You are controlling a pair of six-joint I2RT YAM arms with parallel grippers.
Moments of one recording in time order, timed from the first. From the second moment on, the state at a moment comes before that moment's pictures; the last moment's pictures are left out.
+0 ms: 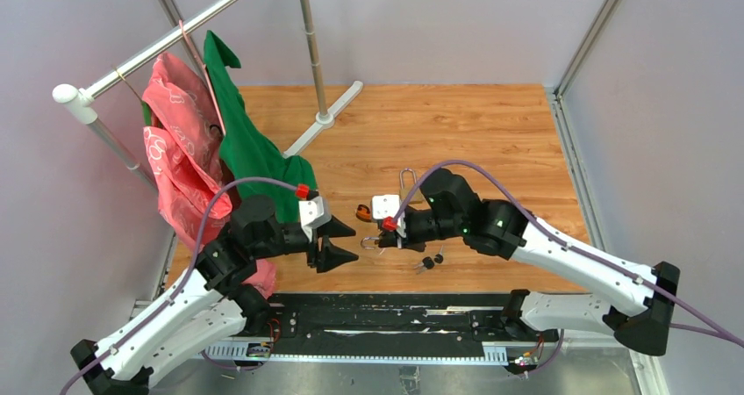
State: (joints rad) left arm -0.74 0.63 0.65 -0.28 0.63 0.03; right arm 1.05 1.06 1.03 -0.51 -0.42 -0.46
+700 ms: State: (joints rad) left arm -0.70 0.49 0.43 -0.01 0.58 -0.22; right arm 1.05 1.30 1.27 -0.71 -0.43 -0.53
